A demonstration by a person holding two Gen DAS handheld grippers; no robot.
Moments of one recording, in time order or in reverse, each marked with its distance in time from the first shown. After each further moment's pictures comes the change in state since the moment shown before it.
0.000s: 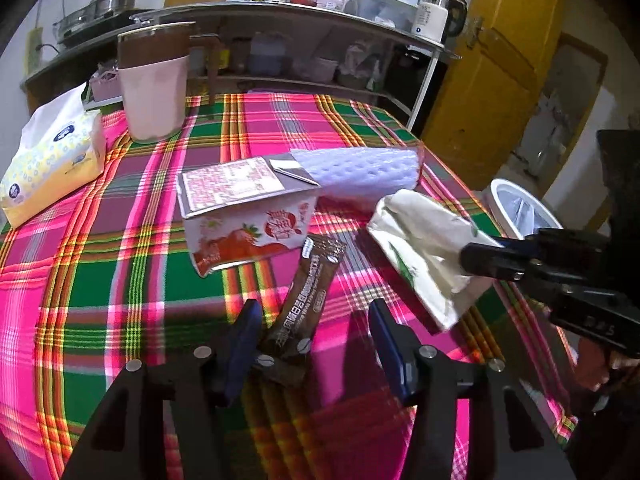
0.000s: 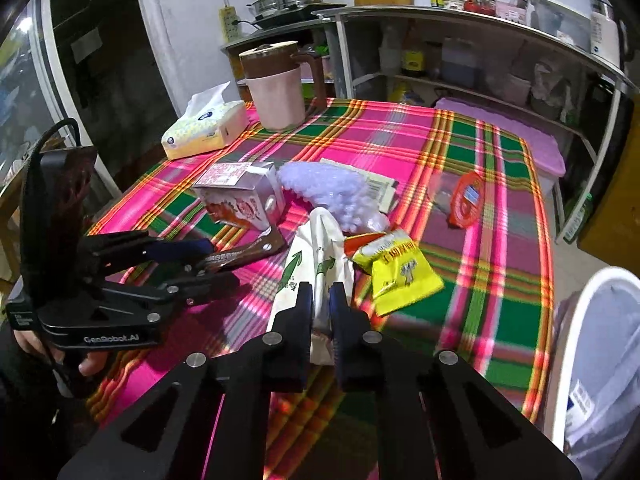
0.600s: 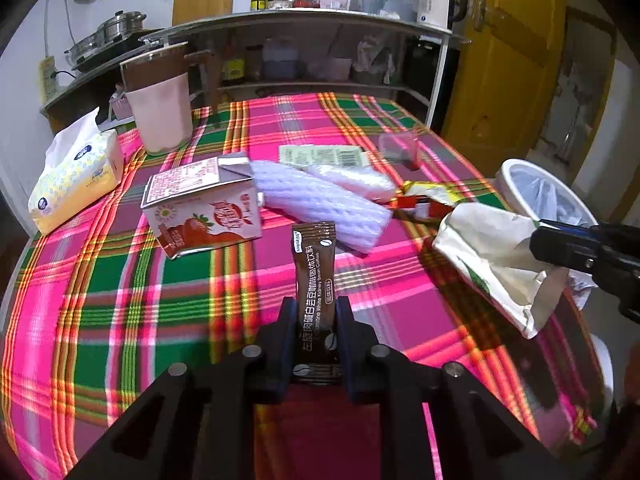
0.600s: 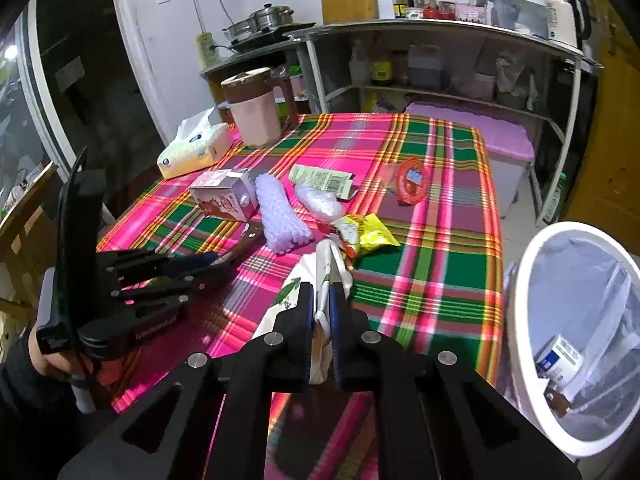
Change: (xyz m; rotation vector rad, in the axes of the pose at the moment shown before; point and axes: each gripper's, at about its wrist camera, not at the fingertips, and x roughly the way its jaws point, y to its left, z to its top) left arm -0.011 -0.042 -0.015 0.036 -0.029 0.129; right arm -0.050 -0.012 -0.026 0.085 -0.067 -0.045
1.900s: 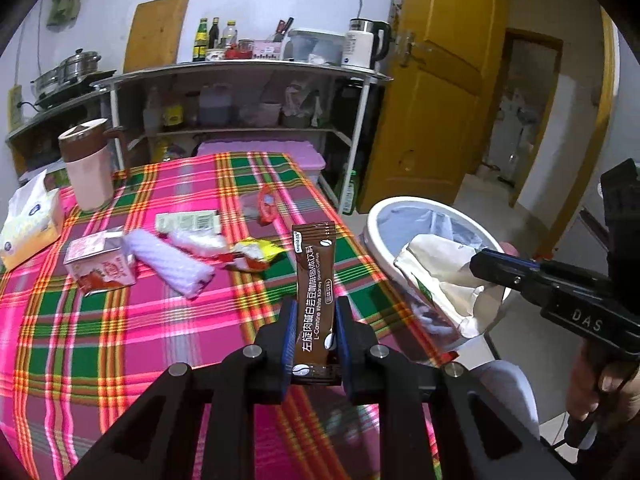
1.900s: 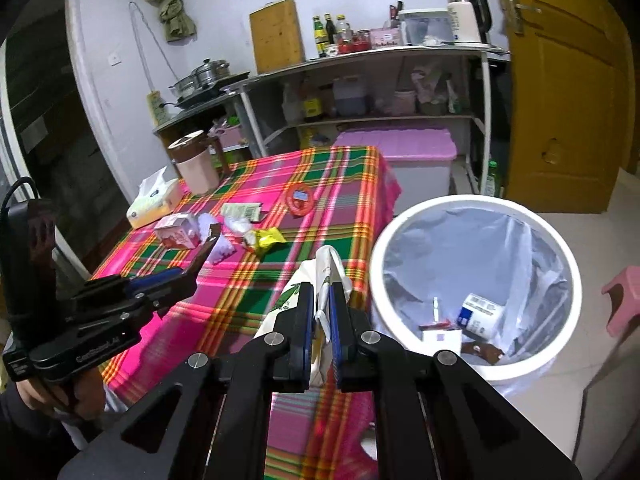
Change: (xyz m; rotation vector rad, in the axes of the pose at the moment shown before) left arm -0.059 -0.108 0.012 0.053 -0.140 -0.196; right arm -0.101 -0.068 -0.045 0.171 -0.145 -0.139
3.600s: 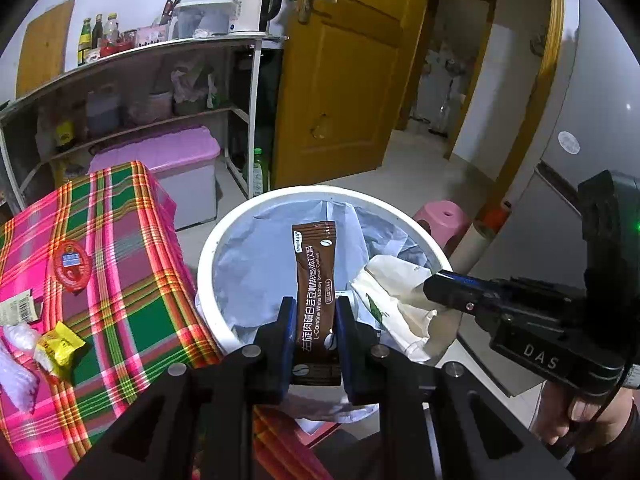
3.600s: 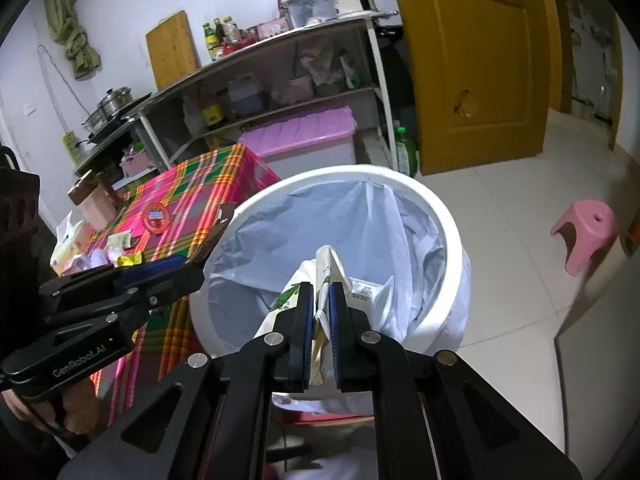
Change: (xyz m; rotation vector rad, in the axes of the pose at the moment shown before) left arm 0.127 -0.122 0.045 0.184 0.123 -0.229; right arm 0.005 -0.127 -0.007 0.226 0.034 -0.203
